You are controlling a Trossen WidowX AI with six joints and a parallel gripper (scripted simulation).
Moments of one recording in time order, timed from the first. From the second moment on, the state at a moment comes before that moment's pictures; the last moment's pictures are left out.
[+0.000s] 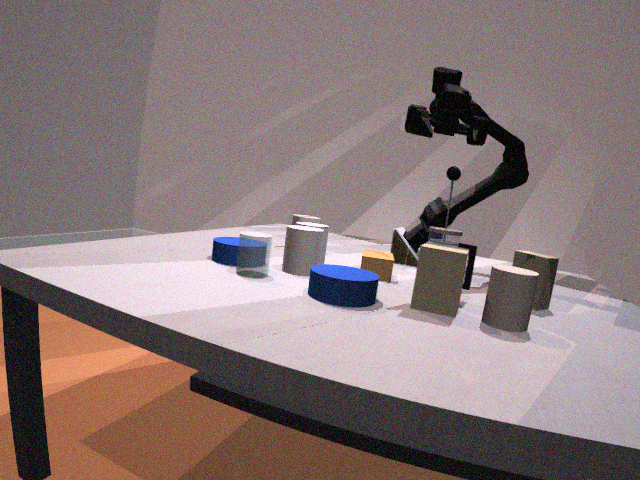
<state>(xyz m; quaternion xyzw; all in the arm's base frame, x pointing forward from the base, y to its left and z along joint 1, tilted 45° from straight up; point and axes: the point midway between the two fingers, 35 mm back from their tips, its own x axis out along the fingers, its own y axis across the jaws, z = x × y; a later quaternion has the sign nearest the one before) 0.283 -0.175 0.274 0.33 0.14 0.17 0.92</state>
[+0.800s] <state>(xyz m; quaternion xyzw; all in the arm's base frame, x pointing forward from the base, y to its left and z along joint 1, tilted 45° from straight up) 0.304 -0.132 0.239 0.33 0.14 0.17 0.92</state>
